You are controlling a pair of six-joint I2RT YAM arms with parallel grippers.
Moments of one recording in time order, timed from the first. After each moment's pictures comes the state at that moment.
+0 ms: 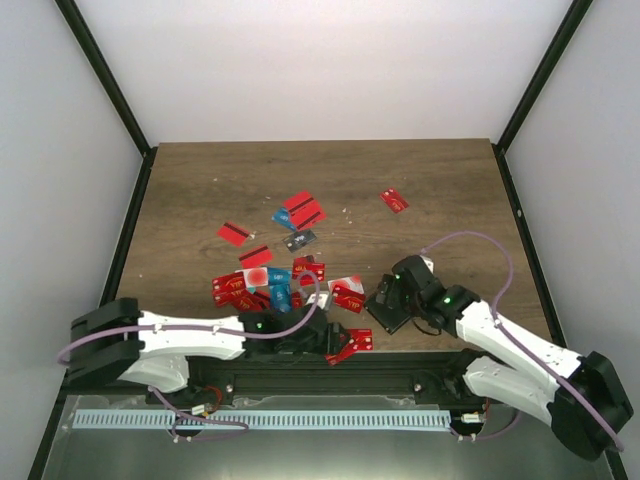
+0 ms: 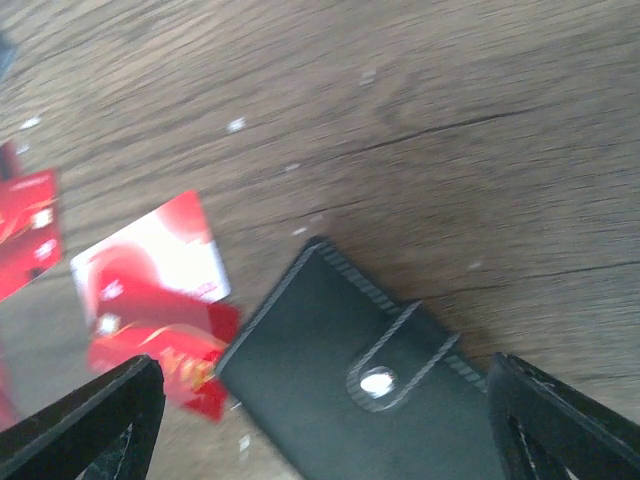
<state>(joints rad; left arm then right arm) -1.31 1.30 0.57 -0.04 -0.06 -1.12 0.69 0.94 0.51 -0.53 0.14 0.89</state>
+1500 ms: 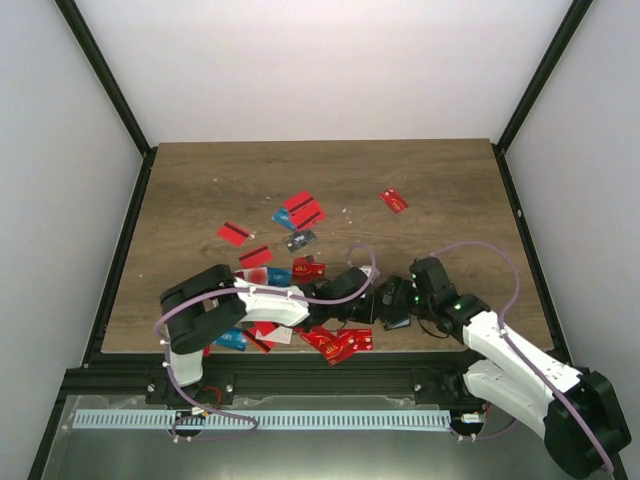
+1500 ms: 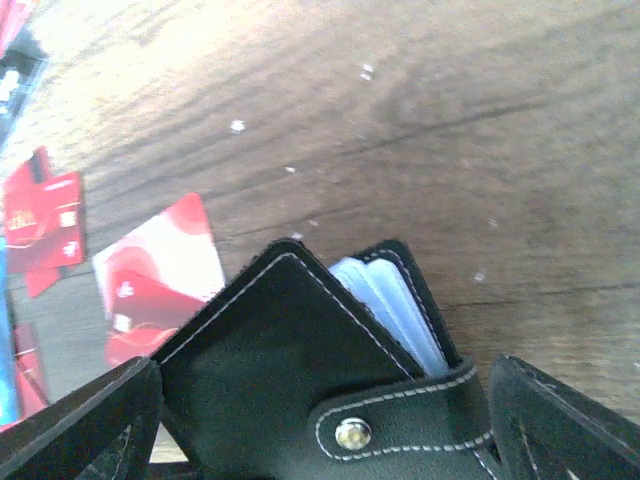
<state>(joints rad) -1.14 1.89 0.97 0.20 0.14 -0.92 0.51 0.87 0.38 -0.41 -0.02 0.82</state>
